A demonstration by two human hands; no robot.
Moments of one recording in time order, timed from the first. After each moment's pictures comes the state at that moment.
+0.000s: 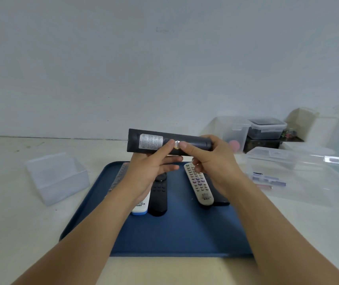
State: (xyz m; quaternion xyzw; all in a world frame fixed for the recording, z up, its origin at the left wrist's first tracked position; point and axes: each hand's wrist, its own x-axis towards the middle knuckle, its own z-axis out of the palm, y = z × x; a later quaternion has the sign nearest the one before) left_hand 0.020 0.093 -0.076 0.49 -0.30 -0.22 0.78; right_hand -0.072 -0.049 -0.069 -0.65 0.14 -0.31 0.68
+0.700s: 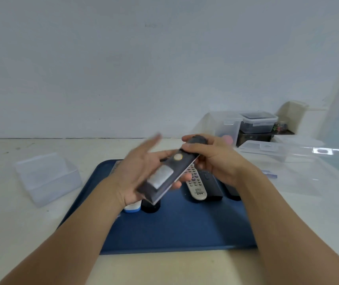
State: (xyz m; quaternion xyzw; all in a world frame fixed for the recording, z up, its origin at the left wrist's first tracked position) left_hand 0.025 0.103 -0.073 0.41 -0.30 -0.56 0.65; right_hand -0.083 -0.079 -0.070 -0.67 0.11 -0.19 0.71
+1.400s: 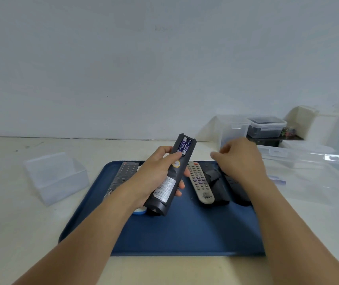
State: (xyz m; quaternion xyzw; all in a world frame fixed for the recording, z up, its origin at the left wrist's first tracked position) left_hand 0.019 0.090 -0.083 0.61 -0.32 -0.32 0.65; right_hand -0.094 -0.084 -0.062 -0.85 0.38 -0.31 0.20
